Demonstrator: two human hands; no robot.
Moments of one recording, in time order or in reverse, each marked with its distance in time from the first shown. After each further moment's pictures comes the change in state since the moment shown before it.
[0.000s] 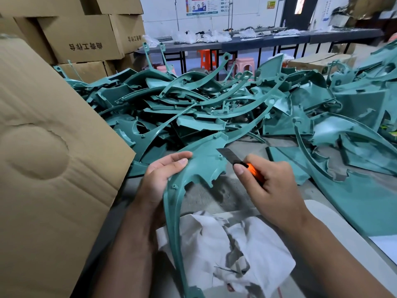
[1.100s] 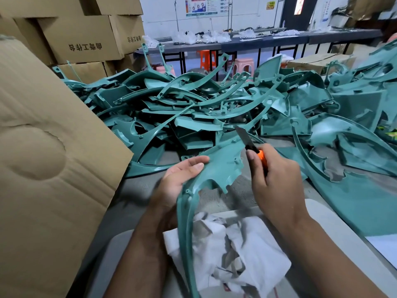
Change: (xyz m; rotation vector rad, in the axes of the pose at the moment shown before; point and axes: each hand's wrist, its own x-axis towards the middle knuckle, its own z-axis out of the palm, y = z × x) left_hand 0.009 -0.021 0.020 -0.129 -0.144 -0.100; right_hand 0.004 0.003 -0.002 -0.284 0.228 0.104
